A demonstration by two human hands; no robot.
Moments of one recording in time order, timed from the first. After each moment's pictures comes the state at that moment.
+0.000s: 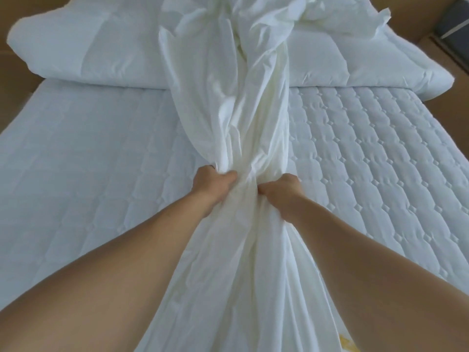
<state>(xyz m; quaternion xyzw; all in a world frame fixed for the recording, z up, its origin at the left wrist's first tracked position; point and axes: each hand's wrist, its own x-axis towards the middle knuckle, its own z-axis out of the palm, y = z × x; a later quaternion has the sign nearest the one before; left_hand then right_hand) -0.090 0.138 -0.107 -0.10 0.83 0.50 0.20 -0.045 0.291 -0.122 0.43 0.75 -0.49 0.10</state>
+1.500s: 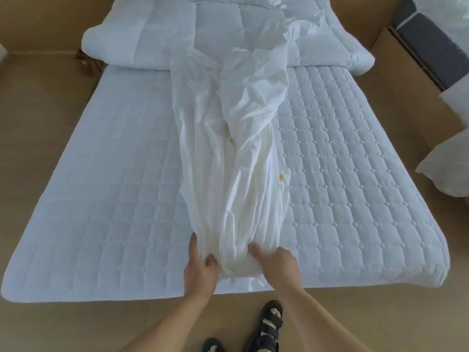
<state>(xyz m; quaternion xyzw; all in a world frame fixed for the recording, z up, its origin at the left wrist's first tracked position) 0.438 -0.016 -0.040 -0.13 0.84 0.50 0.20 0.470 0.156 -0.023 0.44 0.77 -0.42 0.19</state>
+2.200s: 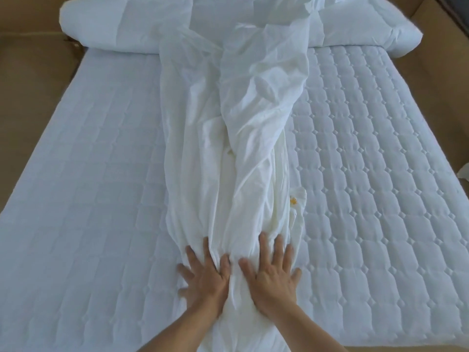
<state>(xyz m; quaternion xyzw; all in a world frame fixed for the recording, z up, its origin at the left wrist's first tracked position) 0.338 0.054 -0.132 -0.16 0.92 0.15 0.32 0.380 0.189 -0.132 0.25 0.90 -0.28 0.22</state>
